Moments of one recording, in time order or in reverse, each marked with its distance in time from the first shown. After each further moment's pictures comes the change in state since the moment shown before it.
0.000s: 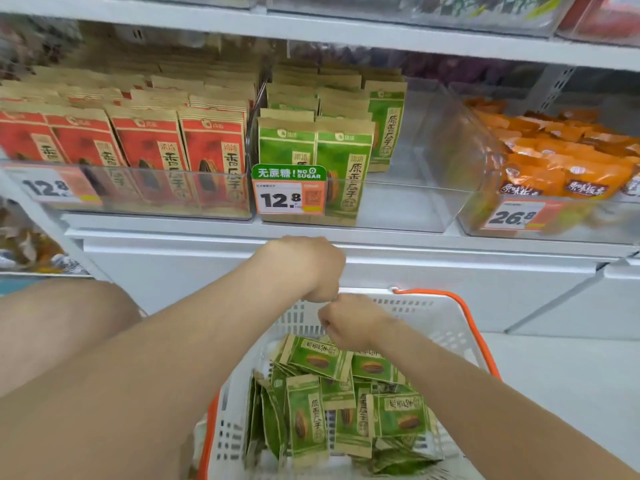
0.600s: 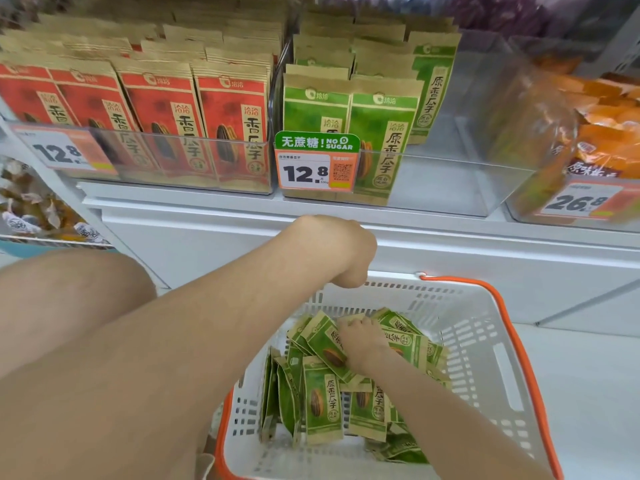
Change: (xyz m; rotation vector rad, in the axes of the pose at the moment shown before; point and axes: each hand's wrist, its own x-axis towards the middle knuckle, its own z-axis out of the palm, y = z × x) left_hand 0.017 -0.005 0.003 -0.023 -0.071 0.039; right_hand 0.036 -0.018 0.131 -0.070 -0.249 0.264
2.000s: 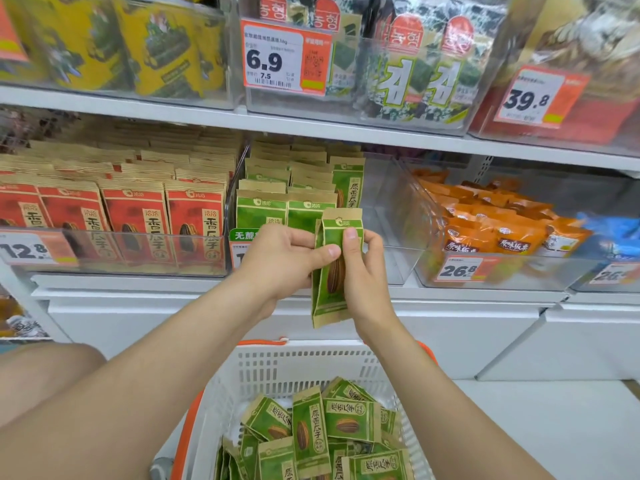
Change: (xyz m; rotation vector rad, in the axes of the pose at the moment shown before) left_hand -0.062 0.008 -0.044 -1.605 0.662 0.103; right_hand -0.134 0.055 -0.242 1.746 1.060 -0.118
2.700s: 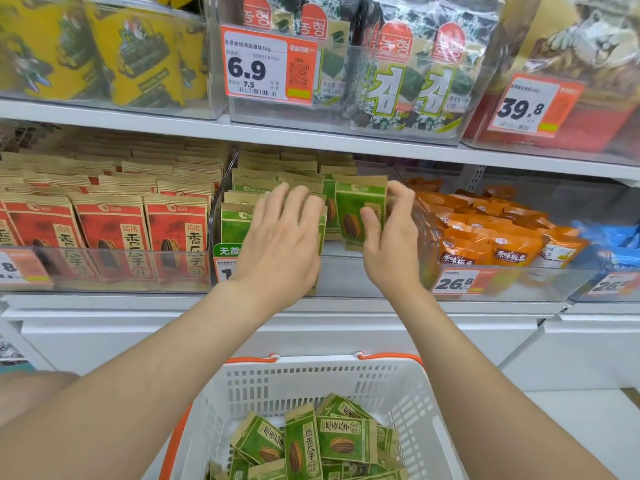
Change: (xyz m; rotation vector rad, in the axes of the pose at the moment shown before) left_hand 0.047 -0.004 0.002 1.325 0.318 0.759; right_hand 0.080 -0.020 -0.043 -0.583 0.146 -0.659
